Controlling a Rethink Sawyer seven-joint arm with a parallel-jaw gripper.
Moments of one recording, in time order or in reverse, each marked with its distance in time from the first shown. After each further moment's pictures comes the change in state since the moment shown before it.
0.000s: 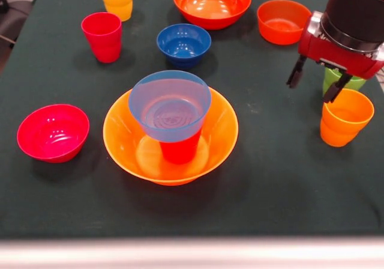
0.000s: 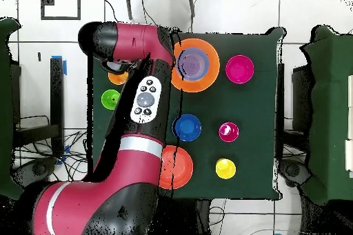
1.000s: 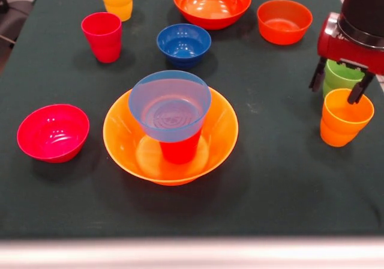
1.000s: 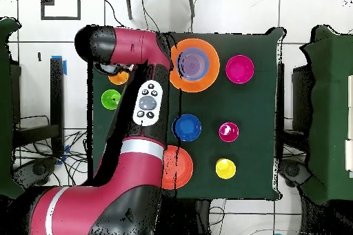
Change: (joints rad) arm -0.006 -0.050 0.100 0.085 0.012 -0.101 0.000
